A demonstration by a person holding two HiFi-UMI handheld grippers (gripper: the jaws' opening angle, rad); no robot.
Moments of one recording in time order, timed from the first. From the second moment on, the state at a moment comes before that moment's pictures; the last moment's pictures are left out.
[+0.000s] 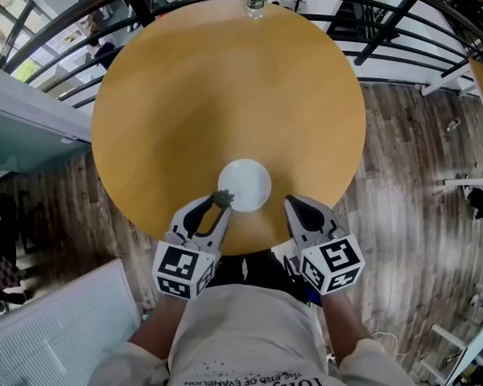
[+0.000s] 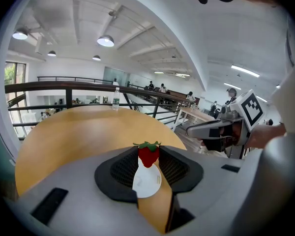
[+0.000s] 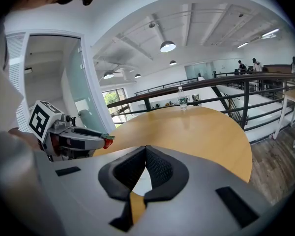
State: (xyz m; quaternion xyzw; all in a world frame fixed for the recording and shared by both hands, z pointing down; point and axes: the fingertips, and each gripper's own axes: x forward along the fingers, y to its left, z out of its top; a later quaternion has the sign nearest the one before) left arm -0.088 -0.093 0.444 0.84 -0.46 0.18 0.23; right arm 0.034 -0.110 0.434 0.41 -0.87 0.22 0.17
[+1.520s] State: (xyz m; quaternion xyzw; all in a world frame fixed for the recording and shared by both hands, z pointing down) left arm -0.045 -0.151 0.604 0.83 -0.41 0.30 0.24; right arm 0.046 -0.147 0.546 0.41 -0.85 0.28 0.19
